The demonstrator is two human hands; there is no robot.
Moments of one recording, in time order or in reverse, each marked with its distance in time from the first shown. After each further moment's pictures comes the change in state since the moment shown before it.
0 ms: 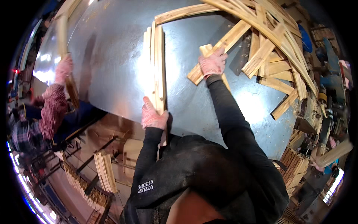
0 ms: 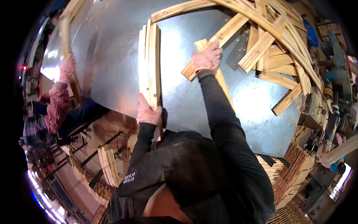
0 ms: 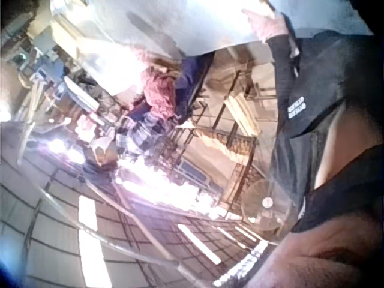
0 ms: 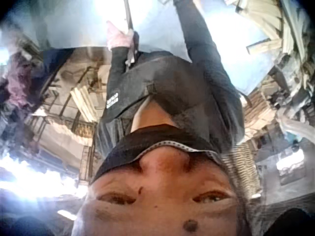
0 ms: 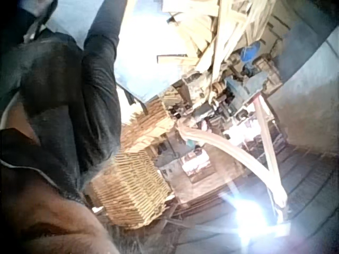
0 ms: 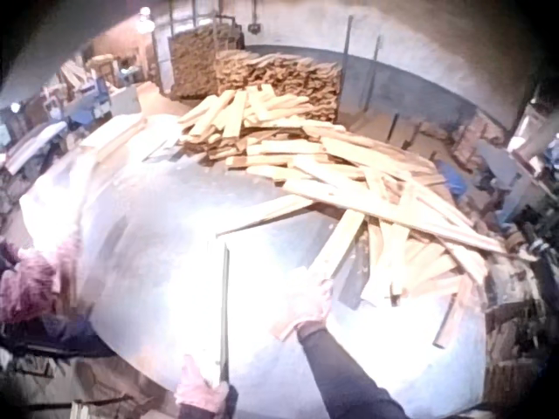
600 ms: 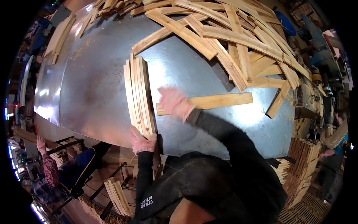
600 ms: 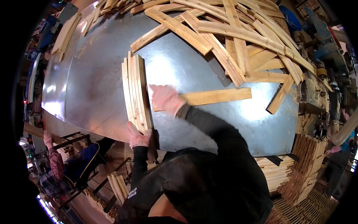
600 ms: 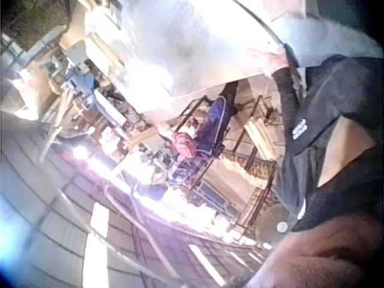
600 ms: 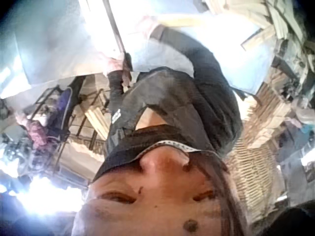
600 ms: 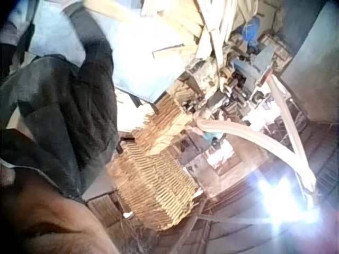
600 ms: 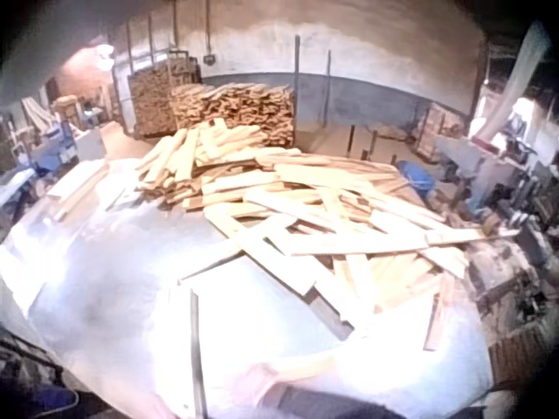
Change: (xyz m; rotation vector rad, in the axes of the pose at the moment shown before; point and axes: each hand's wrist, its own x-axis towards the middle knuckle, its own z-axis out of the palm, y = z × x) left_hand 0.011 -0.012 -0.004 0.160 0.034 -0.044; right_hand -0.052 -0.012 0.007 0.182 -0.535 -0.851
